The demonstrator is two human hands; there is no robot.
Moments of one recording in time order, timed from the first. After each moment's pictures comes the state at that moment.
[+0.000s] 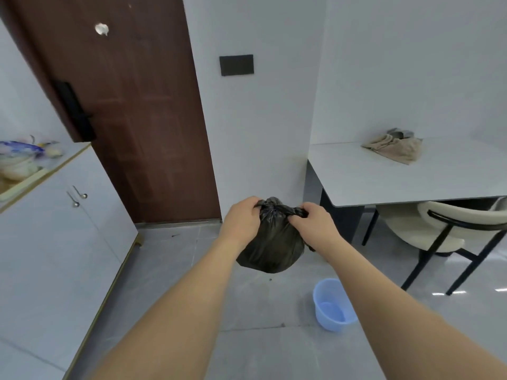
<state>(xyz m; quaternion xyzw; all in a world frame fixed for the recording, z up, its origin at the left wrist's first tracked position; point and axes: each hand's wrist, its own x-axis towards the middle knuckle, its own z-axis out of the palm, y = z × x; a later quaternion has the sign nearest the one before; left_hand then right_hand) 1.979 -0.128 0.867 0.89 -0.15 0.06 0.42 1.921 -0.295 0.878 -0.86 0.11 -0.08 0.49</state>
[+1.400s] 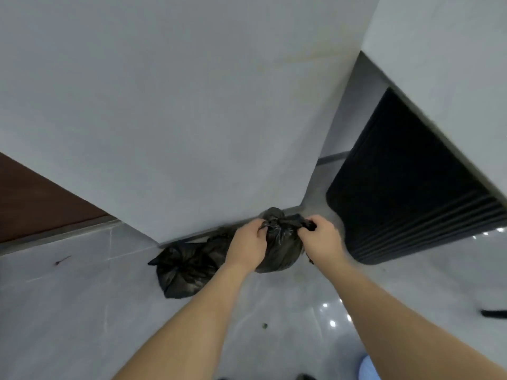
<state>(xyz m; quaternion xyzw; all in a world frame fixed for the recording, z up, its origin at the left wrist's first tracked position) 2.673 -0.356 0.308 0.88 -0.09 -0.23 0.41 2.609 -0.500 0.333 -0.79 0.37 0.03 0.49</state>
